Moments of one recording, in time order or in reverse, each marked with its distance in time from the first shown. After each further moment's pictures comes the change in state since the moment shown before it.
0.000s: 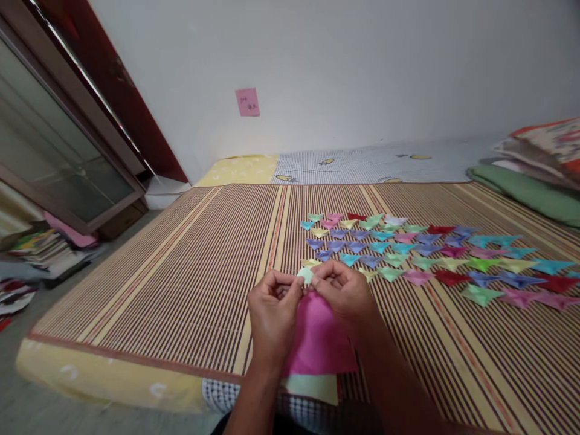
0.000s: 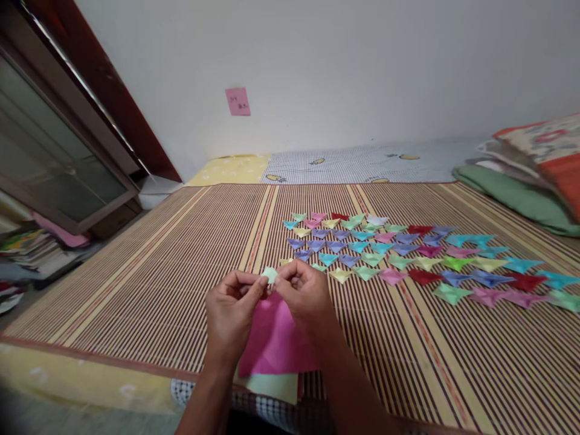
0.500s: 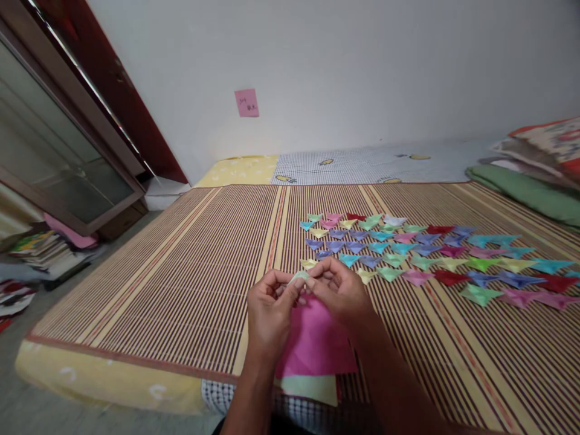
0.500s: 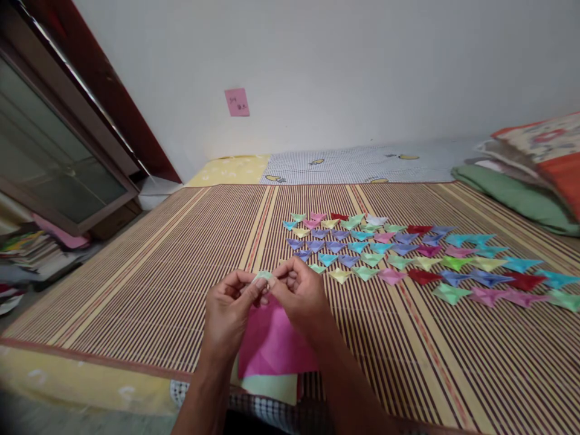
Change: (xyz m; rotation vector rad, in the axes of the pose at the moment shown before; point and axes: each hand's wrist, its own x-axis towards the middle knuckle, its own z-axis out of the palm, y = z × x) left_hand 0.004 0.001 -0.007 -0.141 -0.127 -0.052; right_hand -0.001 -0.008 0.000 -0.009 -0.116 0.039
